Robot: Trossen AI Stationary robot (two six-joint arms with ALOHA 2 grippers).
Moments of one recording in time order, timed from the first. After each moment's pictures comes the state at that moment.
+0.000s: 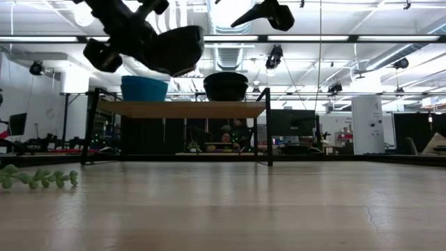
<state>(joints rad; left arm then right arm) 0.17 1.13 1.01 -0.72 0.11 -1.07 0.03 1.59 1.55 -0.61 0.17 1.00</state>
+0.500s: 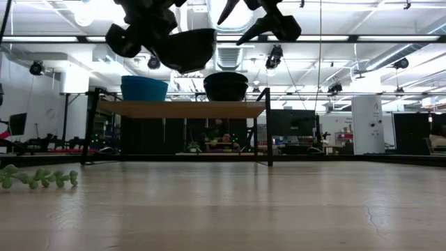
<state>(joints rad) 0.15 1.35 1.32 -0.97 0.03 -0.92 0.05 1.65 1.55 -0.70 0.18 1.07</state>
